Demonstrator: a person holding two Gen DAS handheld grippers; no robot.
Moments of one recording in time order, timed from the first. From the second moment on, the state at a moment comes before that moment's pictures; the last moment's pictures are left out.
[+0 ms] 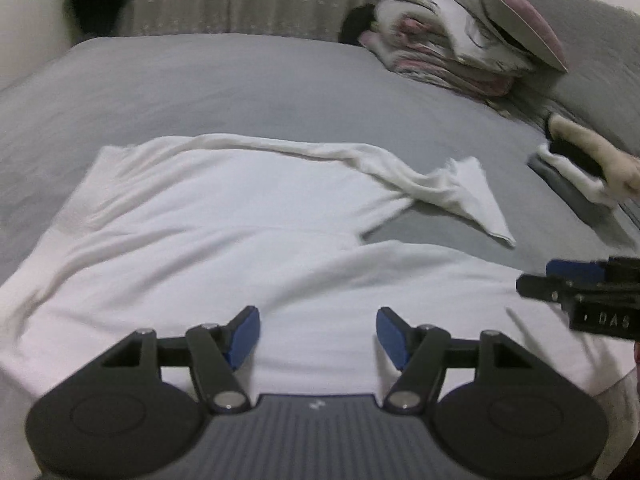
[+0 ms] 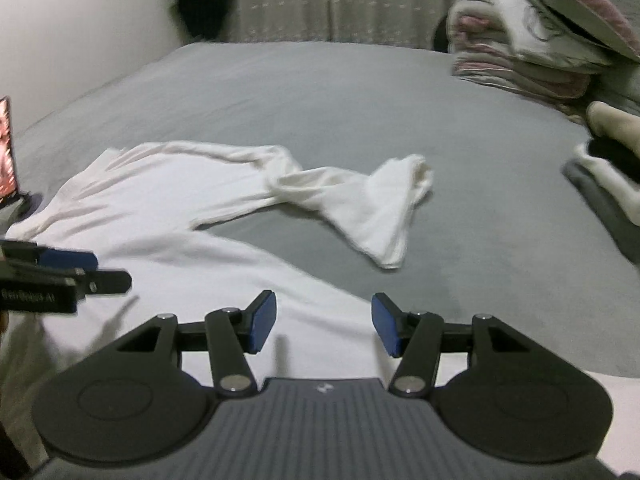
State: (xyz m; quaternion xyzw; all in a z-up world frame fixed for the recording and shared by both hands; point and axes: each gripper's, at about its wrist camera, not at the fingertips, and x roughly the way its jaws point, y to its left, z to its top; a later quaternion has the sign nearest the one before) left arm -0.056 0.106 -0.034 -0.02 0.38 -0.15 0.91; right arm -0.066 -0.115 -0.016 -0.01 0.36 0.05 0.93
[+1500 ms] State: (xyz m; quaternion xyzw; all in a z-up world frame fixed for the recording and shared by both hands) left arm -0.081 0.251 -0.042 -0.09 0.33 0.07 0.94; right arm -0.103 0.011 -0.036 -0.17 0.33 0.30 0.88
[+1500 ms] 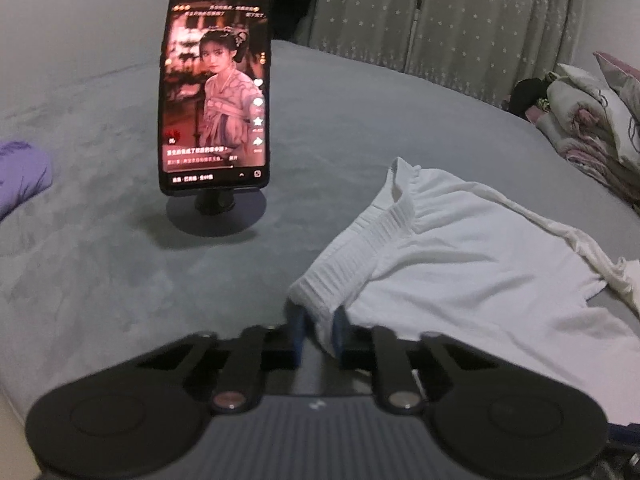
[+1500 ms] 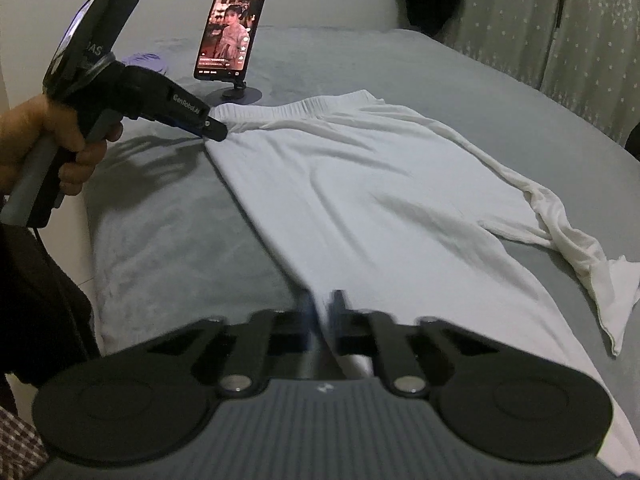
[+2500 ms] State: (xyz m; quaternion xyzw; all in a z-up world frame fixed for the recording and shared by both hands) left arm -0.099 0.213 -0.020 -0.01 0.29 0.04 0.96; right arm -0.120 -0.026 -0.027 -0.13 0.34 0.30 0.88
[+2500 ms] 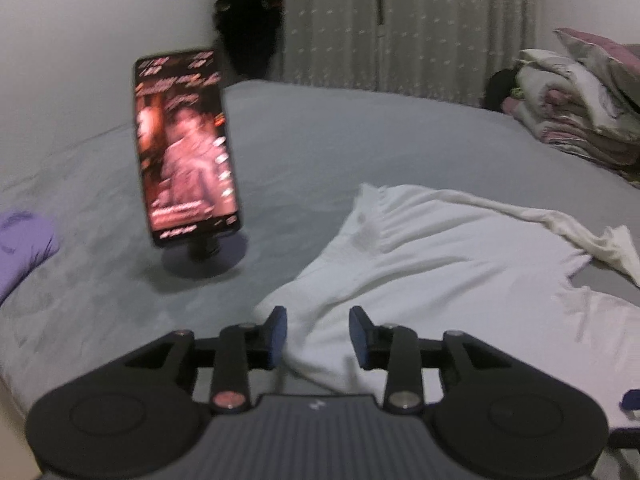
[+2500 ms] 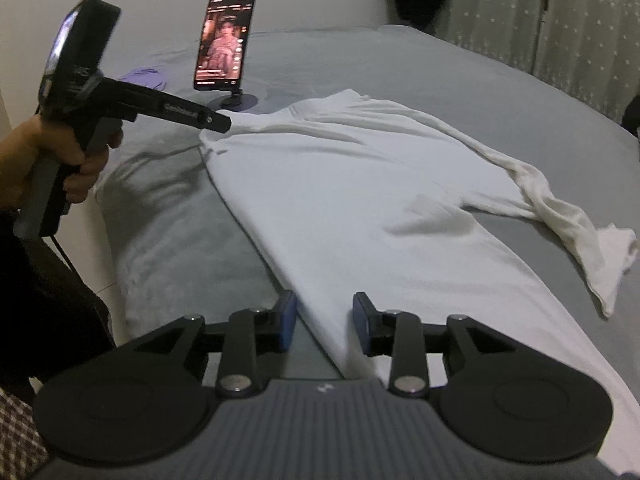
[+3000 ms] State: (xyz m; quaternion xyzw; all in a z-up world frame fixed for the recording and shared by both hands) left arm -0.127 0.111 -0.036 0.06 0.30 -0.19 0.93; right arm -0.138 -0.080 -0.034 -0.12 0.35 0.24 0.90
